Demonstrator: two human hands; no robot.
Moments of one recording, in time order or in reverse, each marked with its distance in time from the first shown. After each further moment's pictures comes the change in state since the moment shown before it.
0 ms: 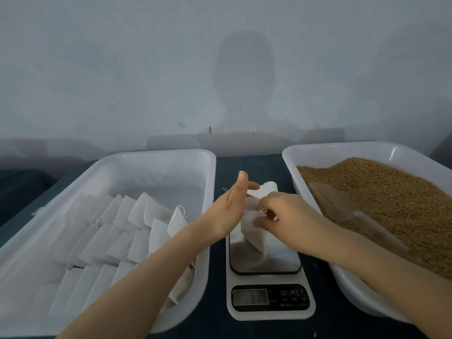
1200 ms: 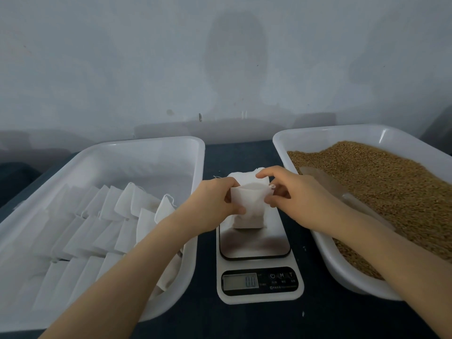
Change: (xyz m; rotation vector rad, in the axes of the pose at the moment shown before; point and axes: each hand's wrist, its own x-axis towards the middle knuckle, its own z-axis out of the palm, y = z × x) left_hand -0.002 0.002 -0.004 0.602 0.032 0.003; right_hand -0.005 0.049 0.000 0.186 0.142 0.015
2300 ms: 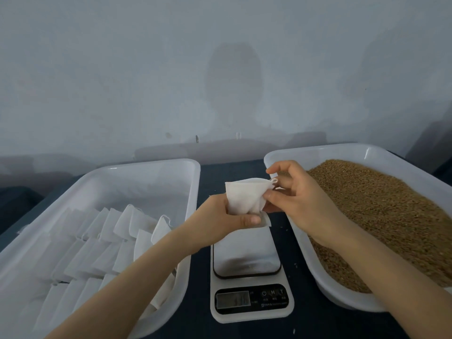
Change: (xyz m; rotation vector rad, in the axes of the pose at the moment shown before) left_hand -0.001 0.013 0.002 -0.569 -0.086 0.138; right_hand -0.015 -0.030 -0.030 0.691 0.192 0.072
